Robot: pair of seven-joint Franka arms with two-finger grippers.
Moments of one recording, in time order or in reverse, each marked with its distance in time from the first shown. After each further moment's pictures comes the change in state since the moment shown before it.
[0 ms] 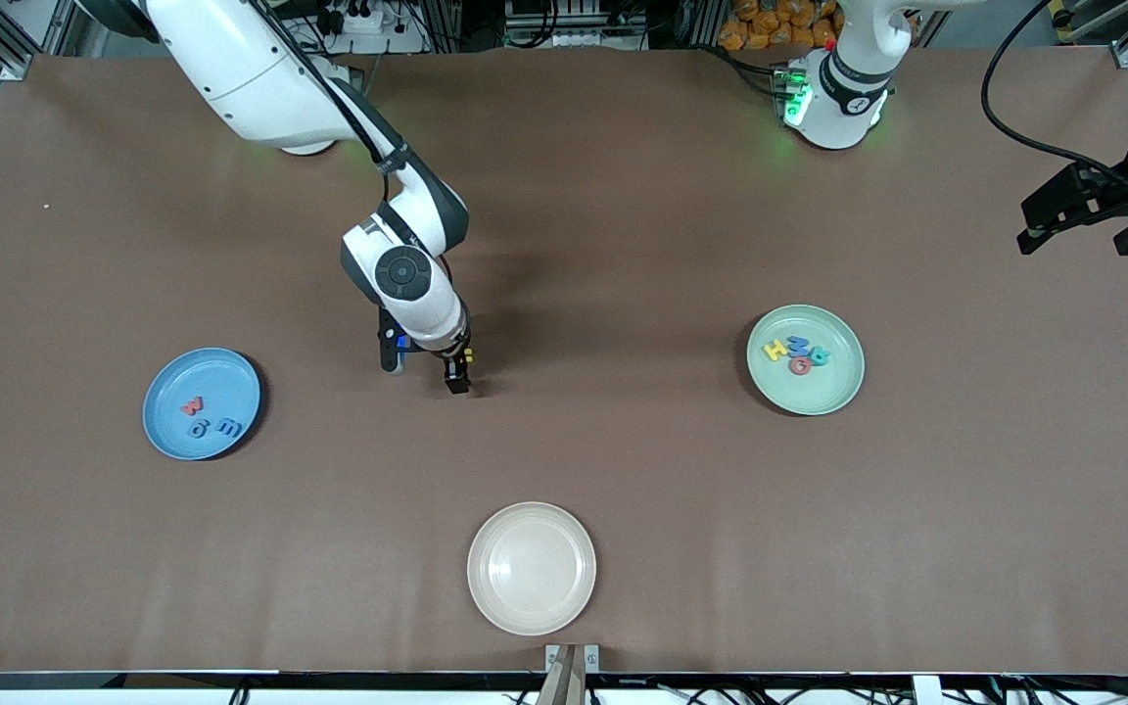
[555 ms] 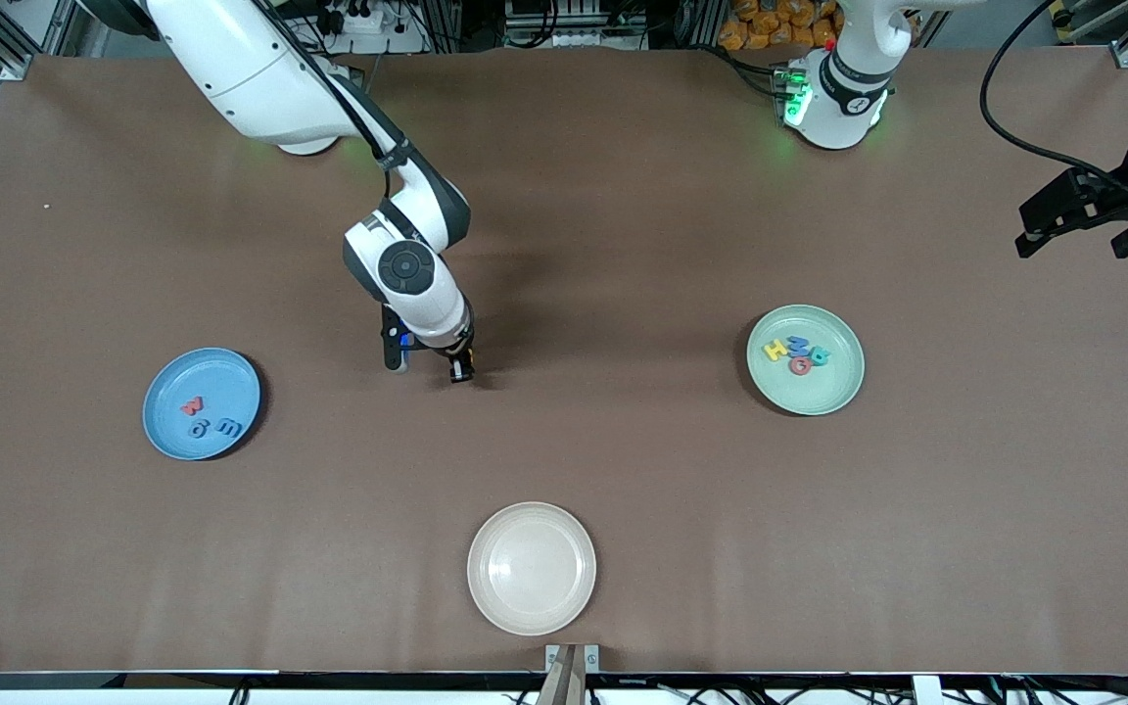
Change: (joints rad) left arm 0.001 0.004 0.001 0.000 0.000 0.000 -0.003; right arm 0.000 -0.008 0.012 -0.003 -0.027 0.014 0.000
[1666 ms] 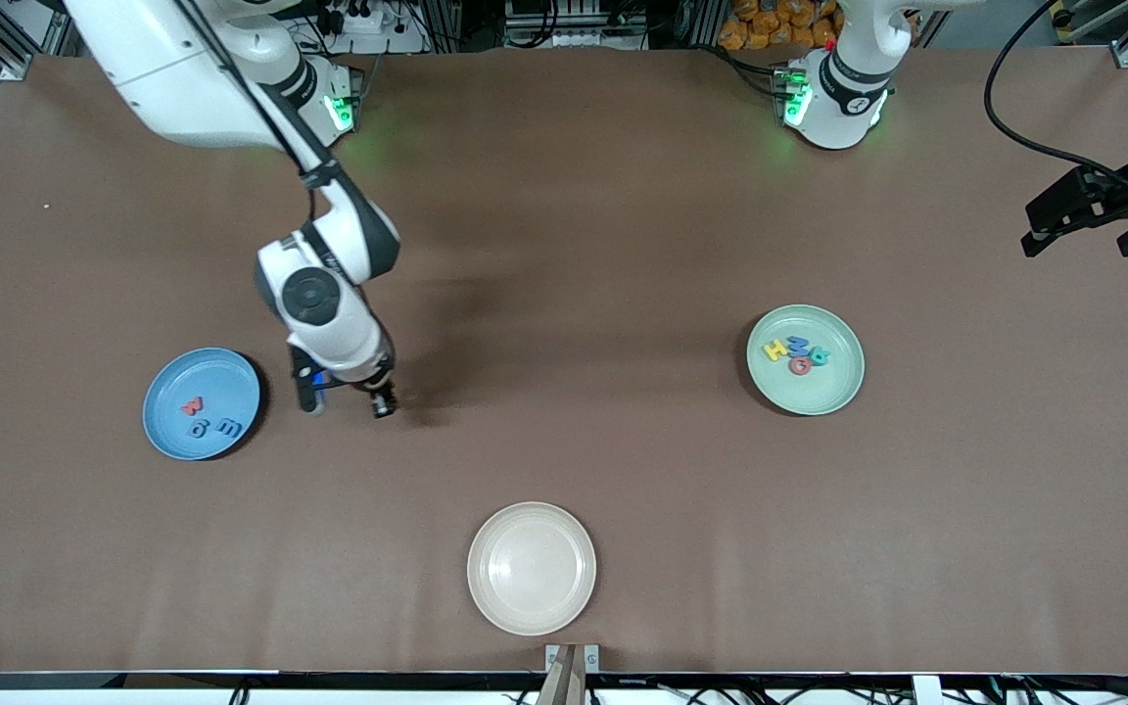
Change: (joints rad) left arm 0.002 -0.003 0.006 0.001 0.000 -0.001 -0.001; right arm -0.246 -0.089 -0.011 0.006 -0.088 -0.117 -0.410
